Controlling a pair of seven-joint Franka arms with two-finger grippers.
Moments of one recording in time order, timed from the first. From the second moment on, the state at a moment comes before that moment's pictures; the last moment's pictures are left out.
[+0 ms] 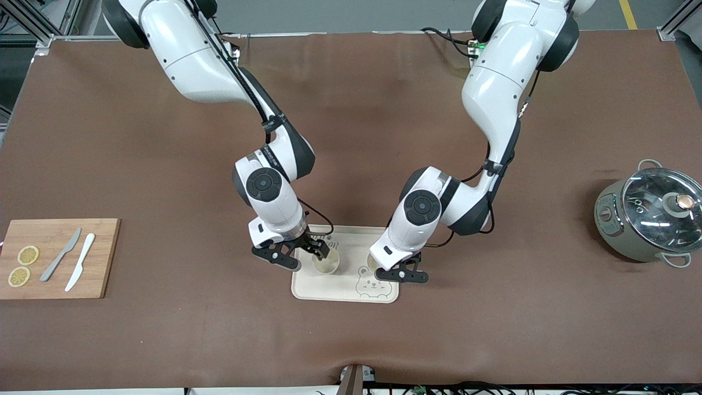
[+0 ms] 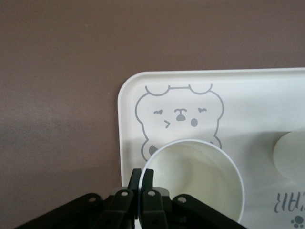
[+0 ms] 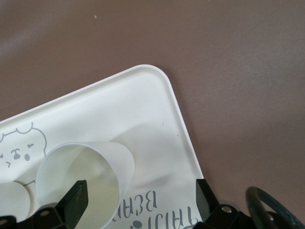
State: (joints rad) left arm -0.51 0.97 -0.06 -1.12 0.06 2.28 -0.48; right arm 0.53 0.79 0.00 -1.42 -0.03 2.45 0.94
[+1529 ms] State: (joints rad) left arm -0.28 0.31 -0.07 -1.58 0.05 2.01 -0.29; right arm 0.55 0.87 0.00 -1.37 -0.08 2.47 0.99
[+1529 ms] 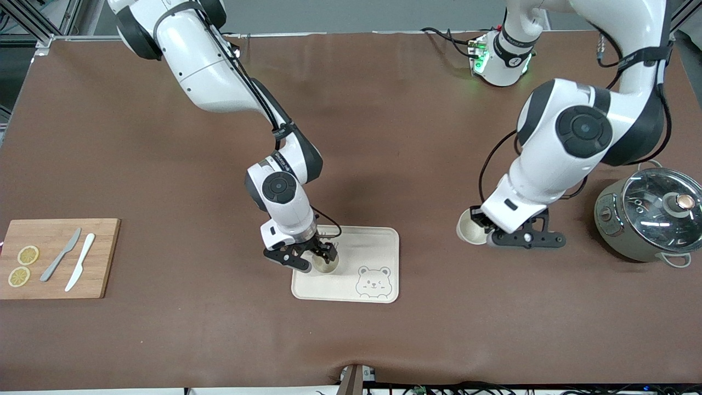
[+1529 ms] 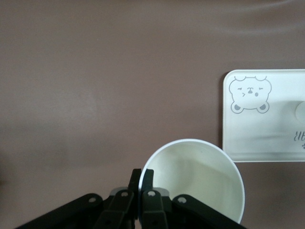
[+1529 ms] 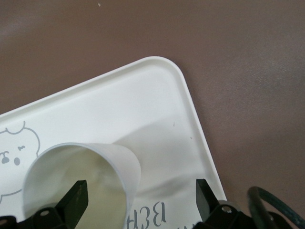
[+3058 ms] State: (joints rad) left arm -0.06 -0.08 -0.06 -2.42 -0.06 2.52 0.15; right arm 0.55 0.87 0.00 -1.37 -0.08 2.48 0.99
